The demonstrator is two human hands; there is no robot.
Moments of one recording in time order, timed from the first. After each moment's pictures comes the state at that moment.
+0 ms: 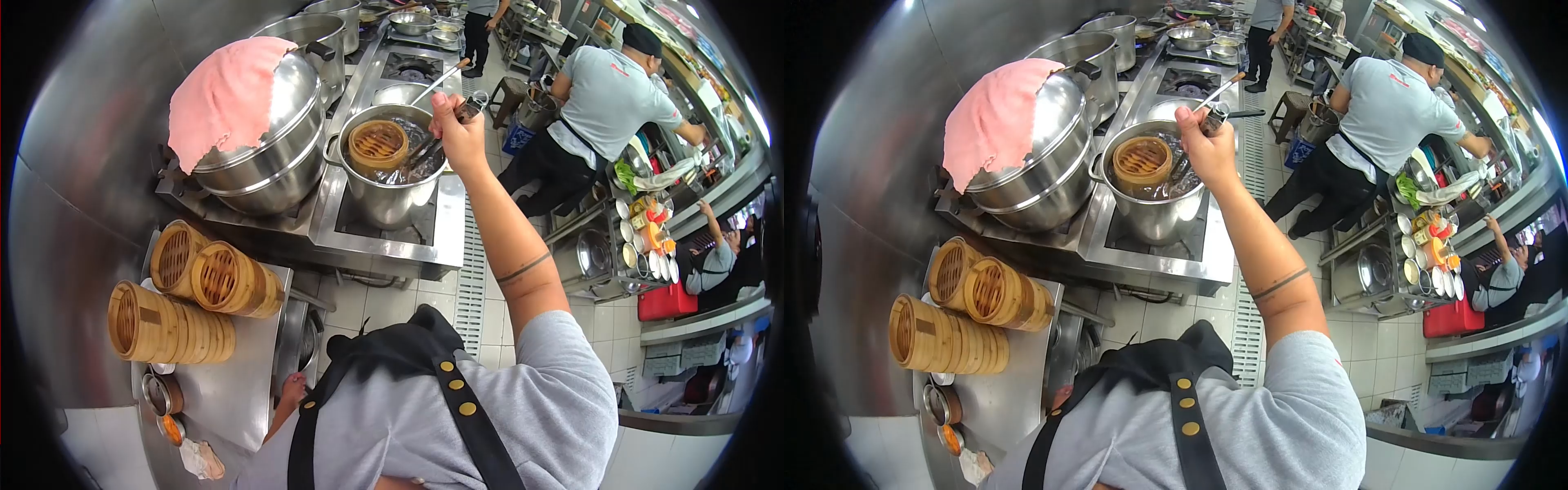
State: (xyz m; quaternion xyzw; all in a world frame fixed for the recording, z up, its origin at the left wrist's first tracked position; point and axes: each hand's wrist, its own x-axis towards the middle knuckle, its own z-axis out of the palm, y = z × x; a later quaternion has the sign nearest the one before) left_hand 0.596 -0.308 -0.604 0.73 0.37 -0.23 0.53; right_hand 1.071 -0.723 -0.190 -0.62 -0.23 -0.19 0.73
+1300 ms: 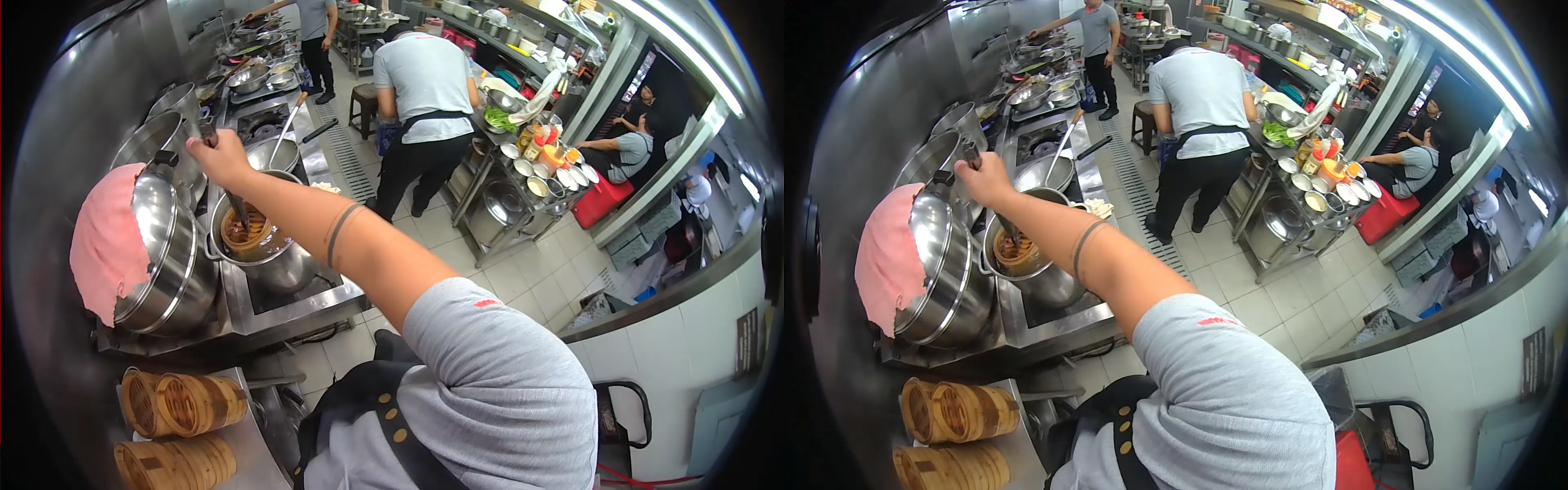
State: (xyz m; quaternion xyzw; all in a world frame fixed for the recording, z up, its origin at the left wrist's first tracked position) left_hand 0.672 -0.311 -0.729 0.77 0.23 -0.28 0.52; right_hand 1.142 -0.636 -0.138 -0.65 -0.18 -0.22 0.71
